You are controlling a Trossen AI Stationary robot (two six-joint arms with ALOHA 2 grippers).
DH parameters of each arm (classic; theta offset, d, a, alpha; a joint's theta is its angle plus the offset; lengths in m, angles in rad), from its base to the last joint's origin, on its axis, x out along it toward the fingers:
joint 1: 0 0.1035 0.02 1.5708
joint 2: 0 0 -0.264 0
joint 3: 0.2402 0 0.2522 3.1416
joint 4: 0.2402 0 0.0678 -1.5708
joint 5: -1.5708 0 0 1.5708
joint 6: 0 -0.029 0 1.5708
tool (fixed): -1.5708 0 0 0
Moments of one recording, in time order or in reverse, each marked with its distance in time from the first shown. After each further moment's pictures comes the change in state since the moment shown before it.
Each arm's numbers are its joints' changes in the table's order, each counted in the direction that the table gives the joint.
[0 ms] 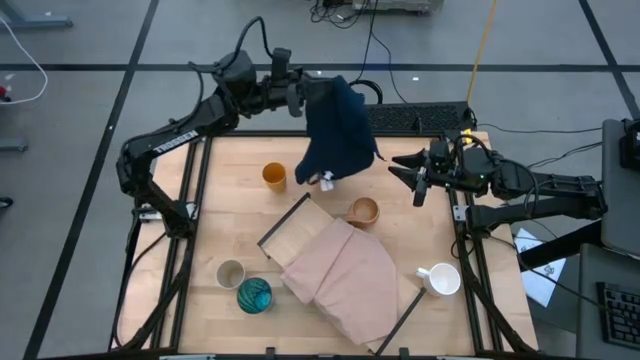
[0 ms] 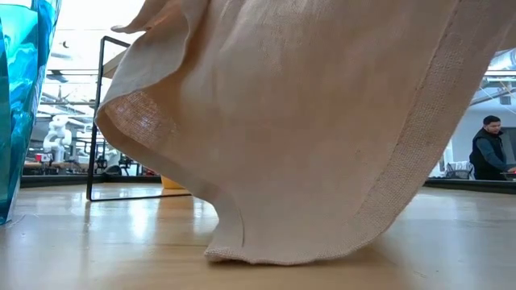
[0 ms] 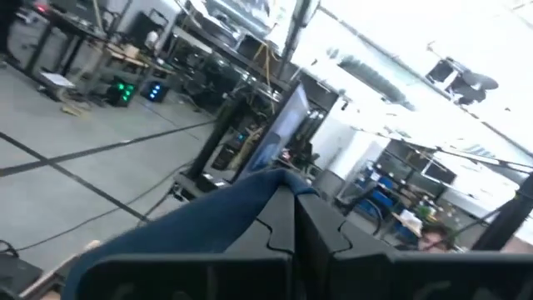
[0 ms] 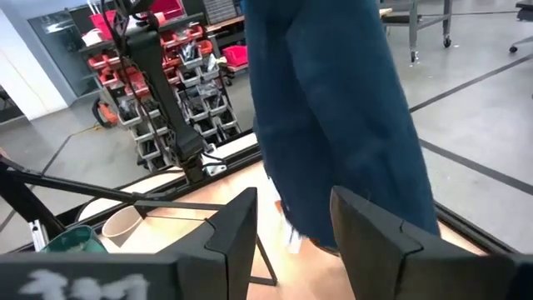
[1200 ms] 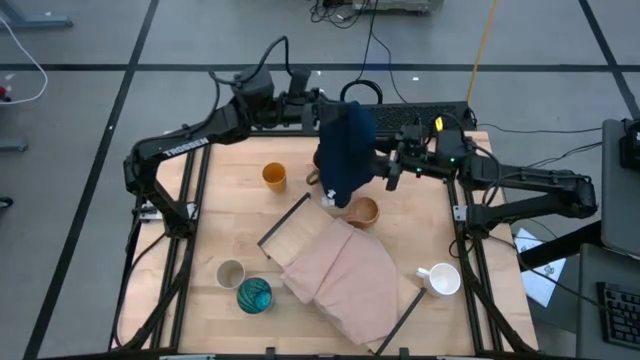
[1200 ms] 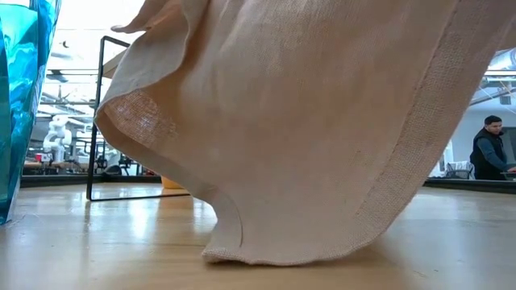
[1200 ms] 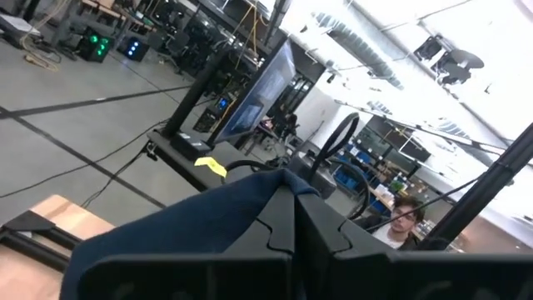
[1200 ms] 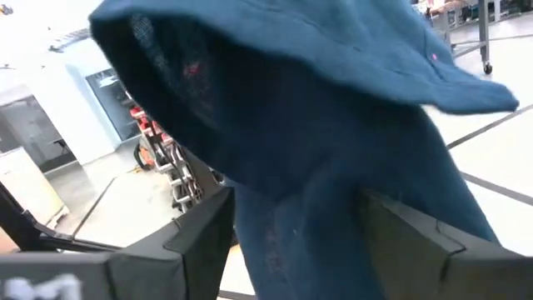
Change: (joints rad) left arm -0.083 -0.049 0.000 0.020 0.003 0.042; right arm -0.139 -0.268 0.072 -0.358 -0.196 -0.026
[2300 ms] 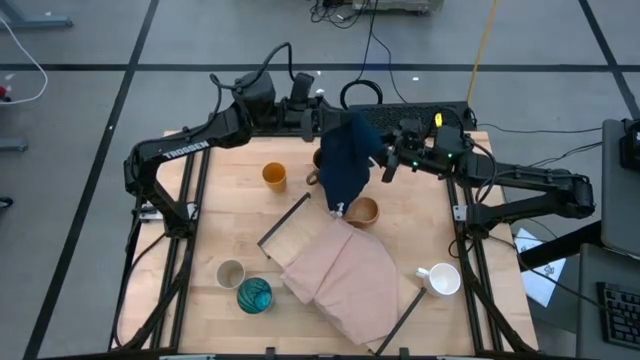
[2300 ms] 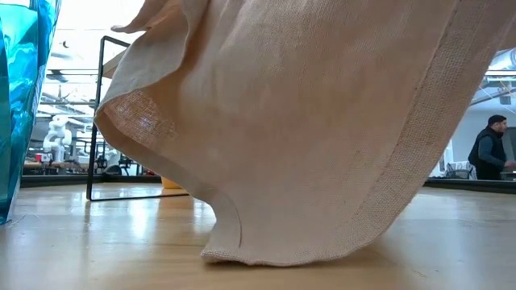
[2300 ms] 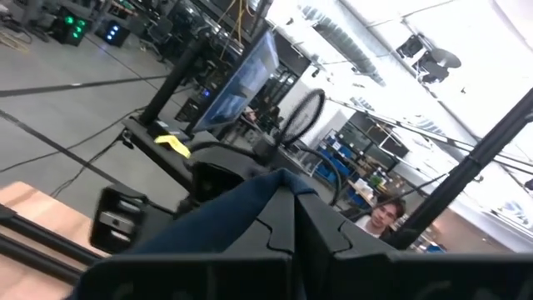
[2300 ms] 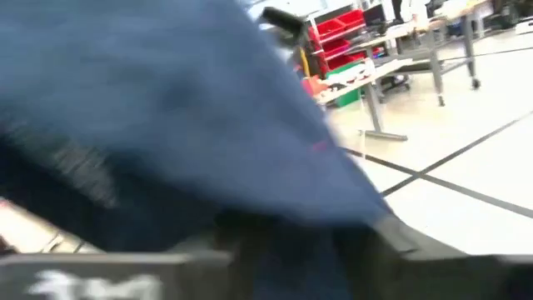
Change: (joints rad) left arm -0.041 0.001 0.000 -0.009 0.018 0.044; right arm -0.037 -0.035 0.000 -0.092 -0.010 -0.024
